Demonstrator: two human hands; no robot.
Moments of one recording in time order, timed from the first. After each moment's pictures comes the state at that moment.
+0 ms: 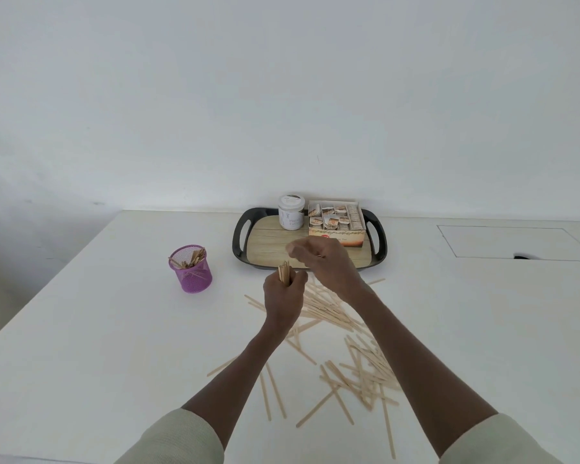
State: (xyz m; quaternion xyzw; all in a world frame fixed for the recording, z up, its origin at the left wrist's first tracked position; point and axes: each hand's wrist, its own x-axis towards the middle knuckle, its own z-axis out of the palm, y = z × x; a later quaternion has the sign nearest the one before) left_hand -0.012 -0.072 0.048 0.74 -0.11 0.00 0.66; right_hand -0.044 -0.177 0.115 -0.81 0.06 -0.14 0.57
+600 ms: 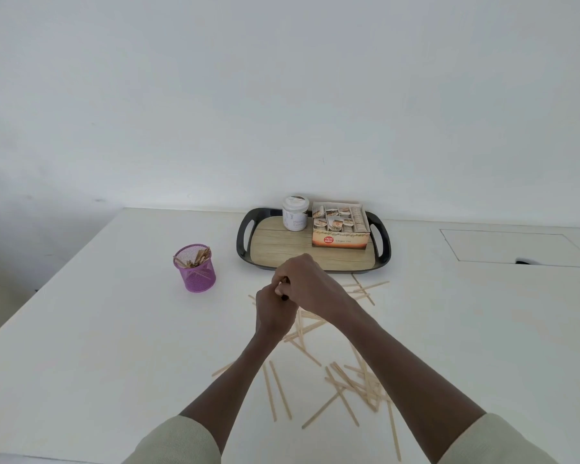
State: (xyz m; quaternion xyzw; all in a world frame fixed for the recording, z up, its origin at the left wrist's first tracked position) left_hand 0.003 -0.043 0.013 0.78 -0.16 0.01 0.60; right_hand -0.043 -0.125 0.126 -0.97 -0.02 -0.03 0.25
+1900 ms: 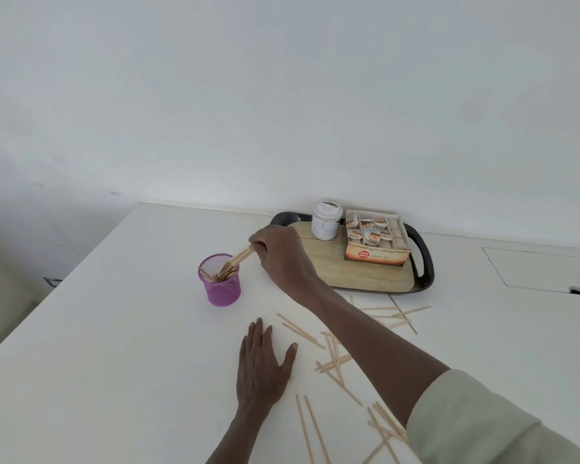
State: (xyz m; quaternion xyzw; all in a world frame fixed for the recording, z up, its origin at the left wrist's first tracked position) left_hand 0.034 0.048 -0.090 0.95 -0.14 0.02 0.27; right_hand 0.097 -0.055 0.134 -0.93 -0.05 -0.21 0.29
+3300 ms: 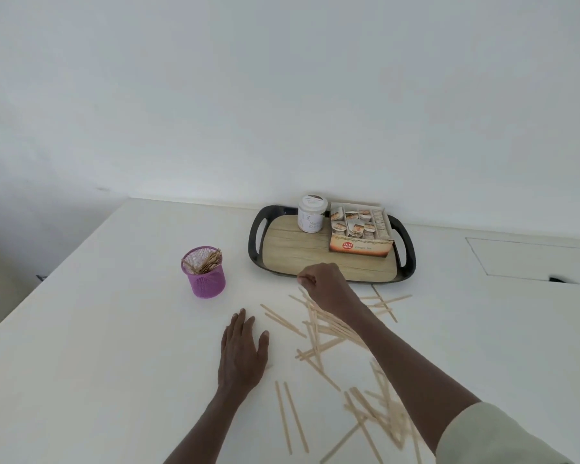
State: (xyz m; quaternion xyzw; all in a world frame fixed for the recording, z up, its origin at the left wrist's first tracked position) left_hand 0.035 0.051 -0.084 0.94 -0.15 0.01 0.30; right_hand 0.039 -0.164 0.046 -0.94 0.02 -0.09 0.32
